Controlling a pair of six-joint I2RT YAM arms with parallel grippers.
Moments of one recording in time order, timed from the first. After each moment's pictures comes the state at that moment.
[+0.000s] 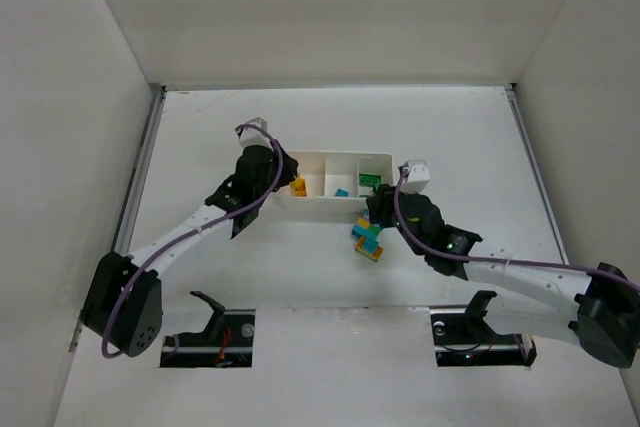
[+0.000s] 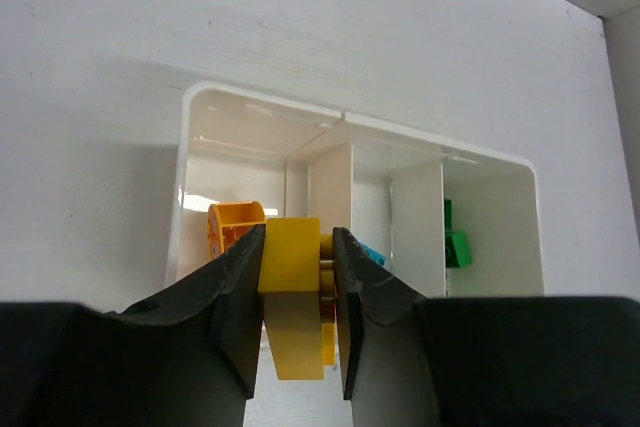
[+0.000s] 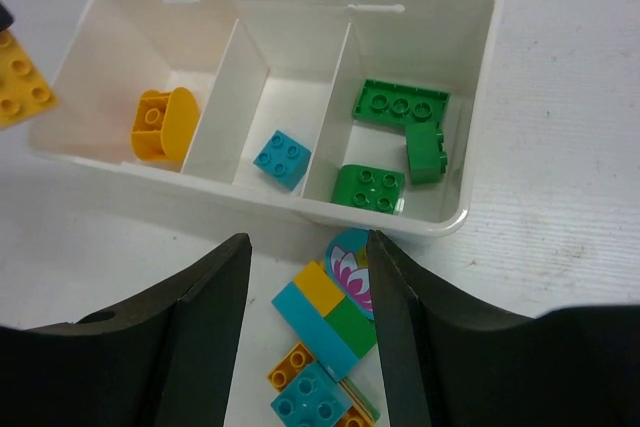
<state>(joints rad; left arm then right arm) -0.53 1.22 0.73 0.08 -0.22 -0.67 0.88 1.07 0.55 0.15 0.52 0.49</state>
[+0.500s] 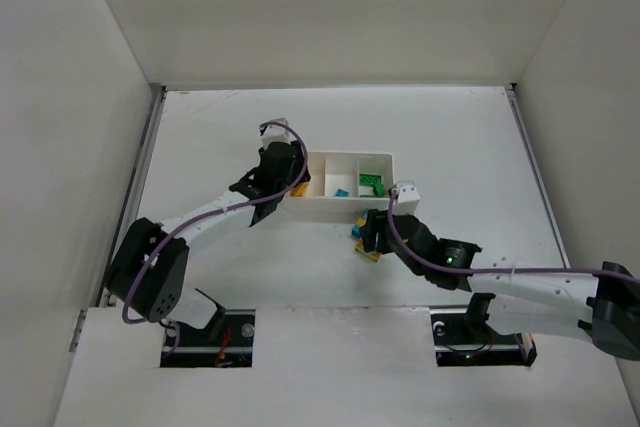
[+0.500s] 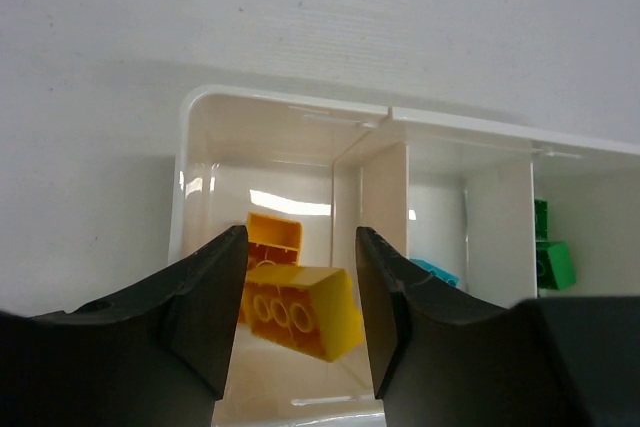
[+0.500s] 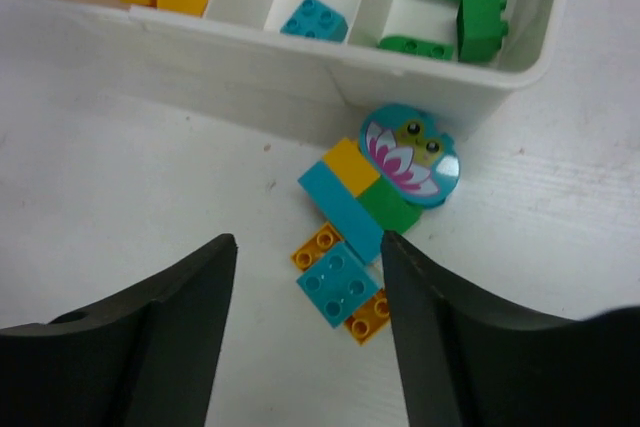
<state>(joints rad) -0.59 1.44 0.83 0.08 -0.35 -0.54 1.05 1.02 0.54 -0.06 0.55 0.61</state>
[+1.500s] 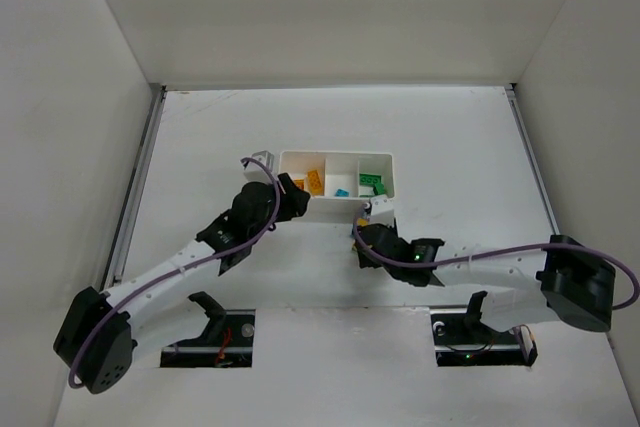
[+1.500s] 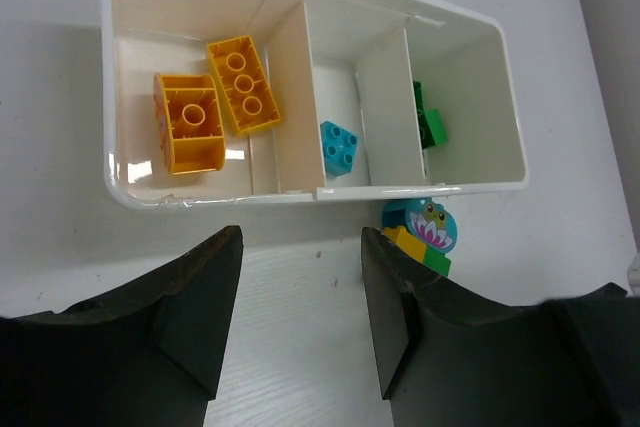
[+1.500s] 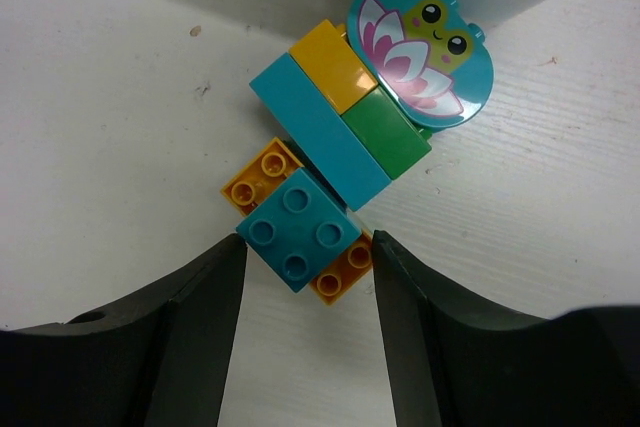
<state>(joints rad) -0.69 1.00 0.53 0.06 -0.22 -0.69 1.12 1.30 0.60 -0.19 0.56 0.65</state>
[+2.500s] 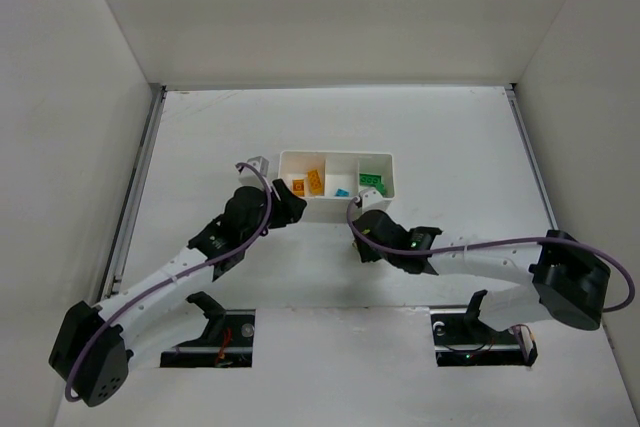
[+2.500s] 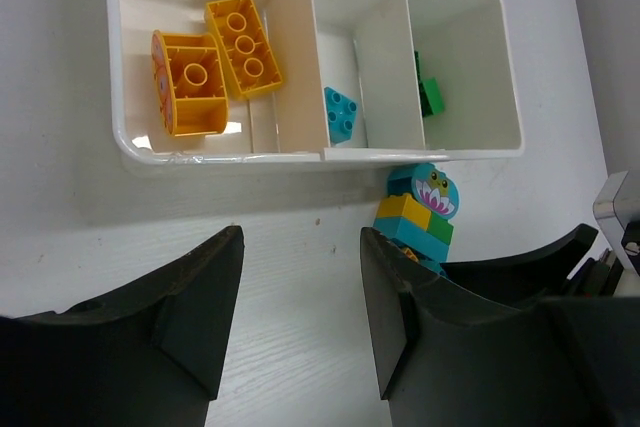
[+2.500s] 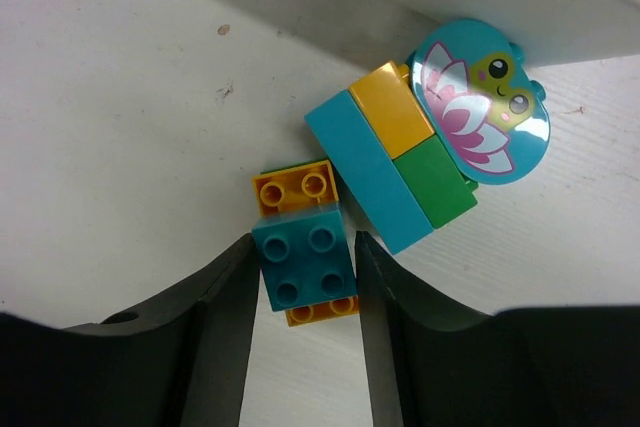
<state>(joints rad) -0.65 0.92 0.49 -0.01 -0.14 -0.71 1.04 1.34 0.67 -0.22 0.40 0.48</state>
